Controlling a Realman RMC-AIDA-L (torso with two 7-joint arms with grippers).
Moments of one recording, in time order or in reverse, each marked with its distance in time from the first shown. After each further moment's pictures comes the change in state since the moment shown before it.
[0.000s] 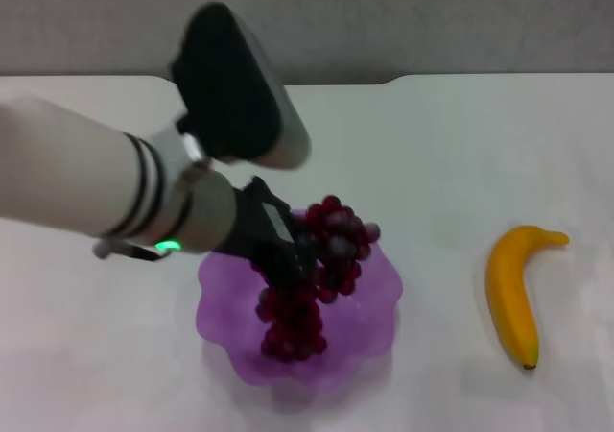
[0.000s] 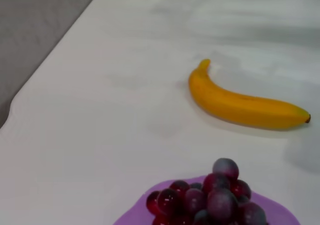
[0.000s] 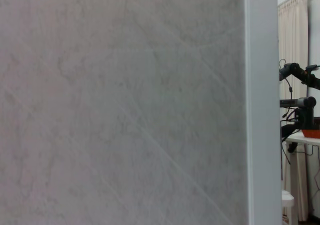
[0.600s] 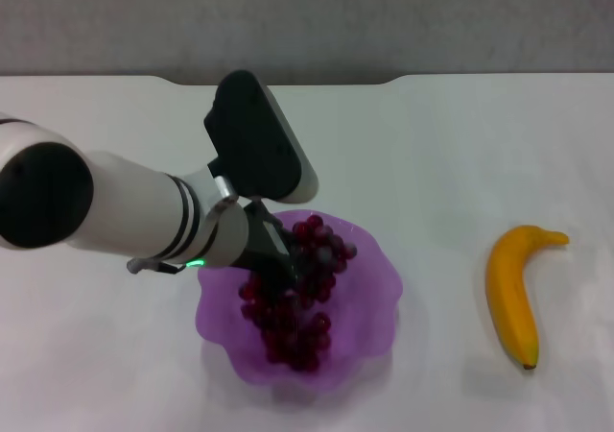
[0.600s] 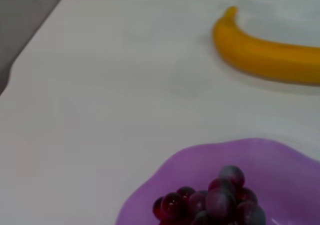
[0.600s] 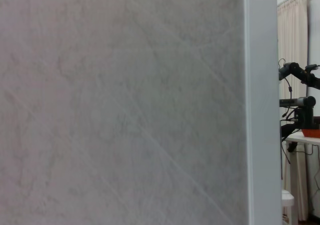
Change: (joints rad) left arm -0.077 -0.004 0.097 0.344 0.048 0.290 0.006; right arm -0.001 0.001 0.000 0.000 -0.001 -0.001 0.000
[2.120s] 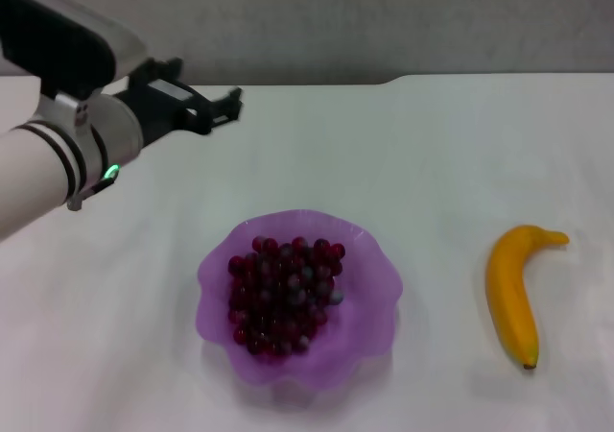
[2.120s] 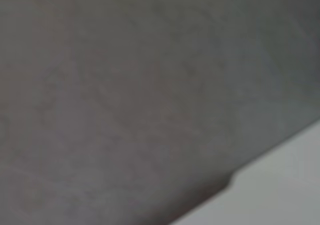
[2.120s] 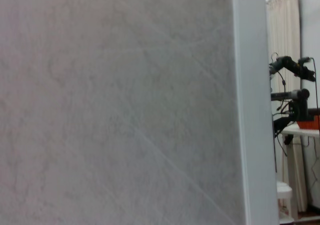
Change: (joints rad) left arm 0.185 0.003 -0.157 0.071 -0.237 0.671 0.032; right arm -0.007 0.000 0.003 0.000 0.006 0.001 0.046
